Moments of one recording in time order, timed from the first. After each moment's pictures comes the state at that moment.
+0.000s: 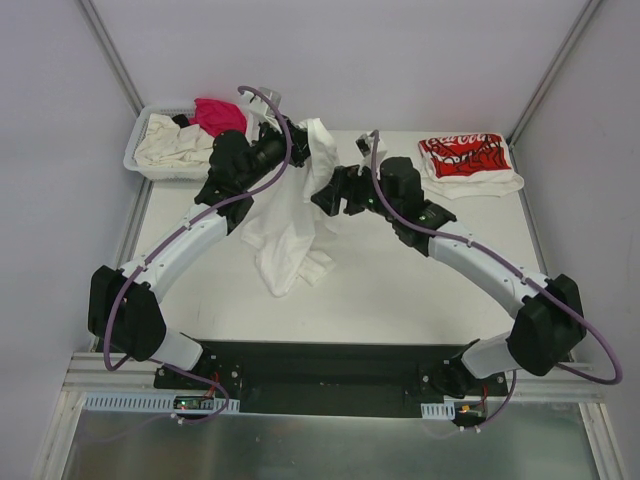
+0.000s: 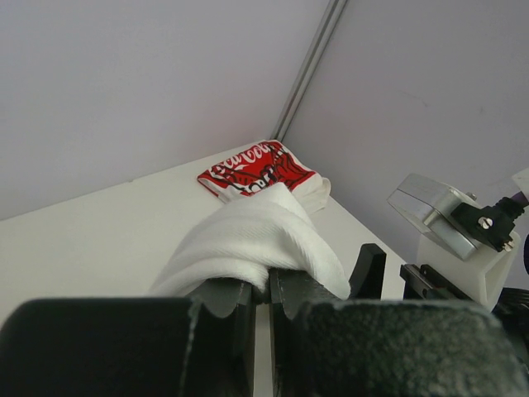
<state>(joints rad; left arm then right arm) -0.47 1.45 1.23 0.39 0.33 -0.43 0.67 1.43 1.16 -0.01 -0.21 0.44</state>
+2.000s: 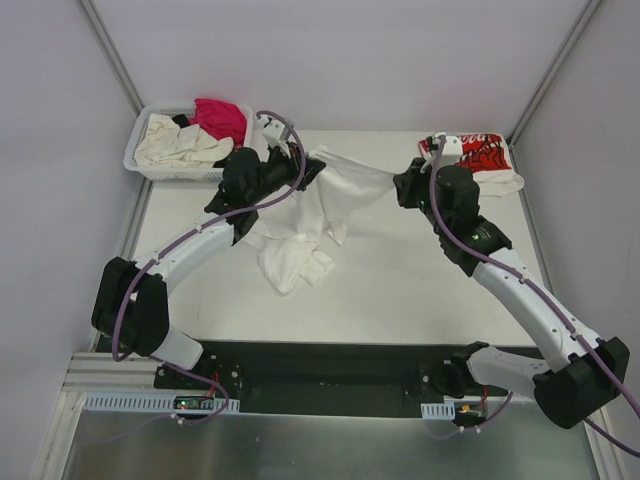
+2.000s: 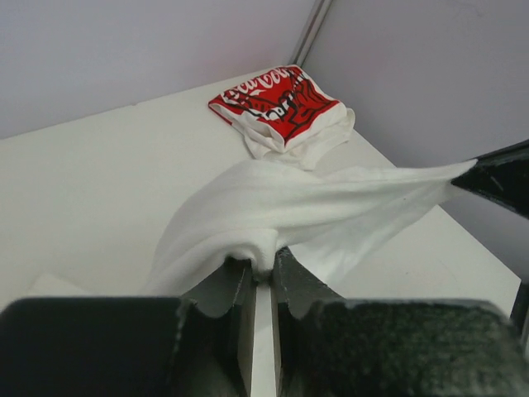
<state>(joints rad) -0.47 1.48 1.09 0.40 0.35 -0.36 0.52 1.14 1.05 -0.14 0.17 0.30</state>
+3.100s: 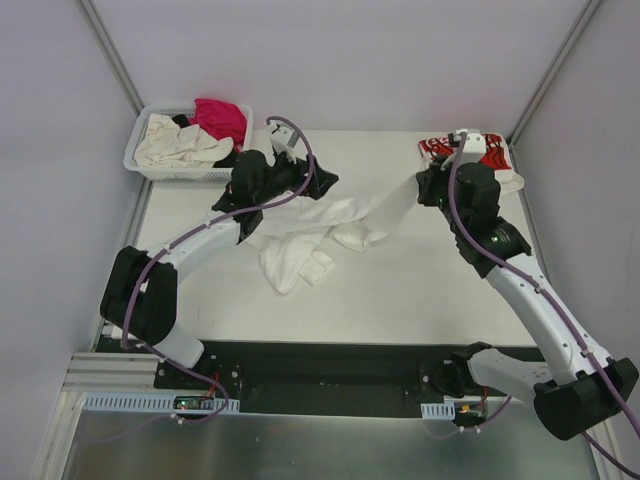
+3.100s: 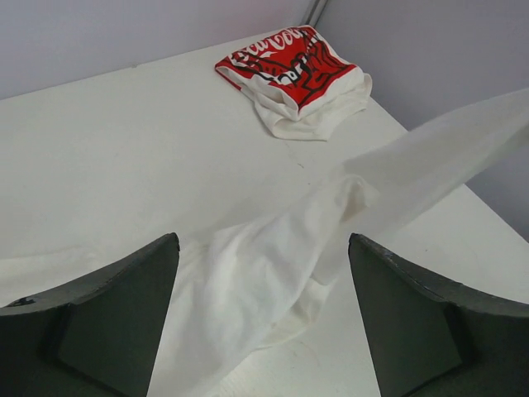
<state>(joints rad) -0.47 1.55 1.06 0.42 0.39 -0.35 0.44 1.09 1.09 -0.25 0.21 0.26</state>
